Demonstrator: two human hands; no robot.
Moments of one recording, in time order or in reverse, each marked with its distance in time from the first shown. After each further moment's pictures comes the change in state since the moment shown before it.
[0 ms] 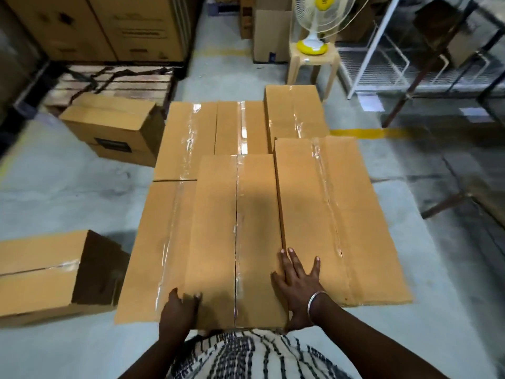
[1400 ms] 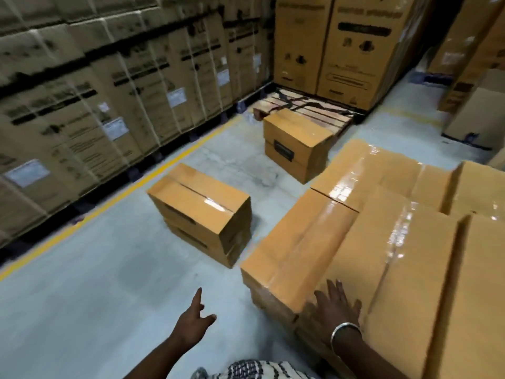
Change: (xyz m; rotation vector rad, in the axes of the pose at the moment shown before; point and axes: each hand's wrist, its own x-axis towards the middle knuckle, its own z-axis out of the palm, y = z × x) left_hand -0.117 -0.252 -0.135 -0.288 0.158 -0.165; right_hand 0.022 -0.218 -0.062 0.163 0.210 -0.158
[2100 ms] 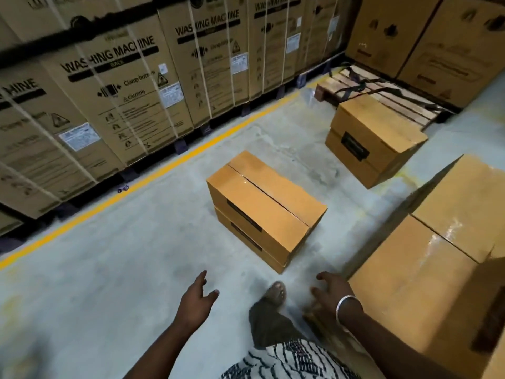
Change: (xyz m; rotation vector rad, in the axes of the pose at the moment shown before) left_hand 0.161 -0.104 -0.249 -0.266 0.200 -0.114; right_hand 0.204 -0.308 -0.046 0.316 -0.153 -0.039
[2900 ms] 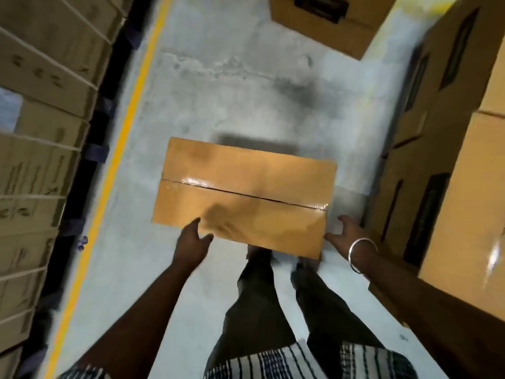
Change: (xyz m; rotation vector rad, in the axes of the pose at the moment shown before) left_hand 0.430 0.192 0.049 0.734 -0.241 0.055; right_hand 0.311 -0.008 -0.005 0.610 -0.074 0.603
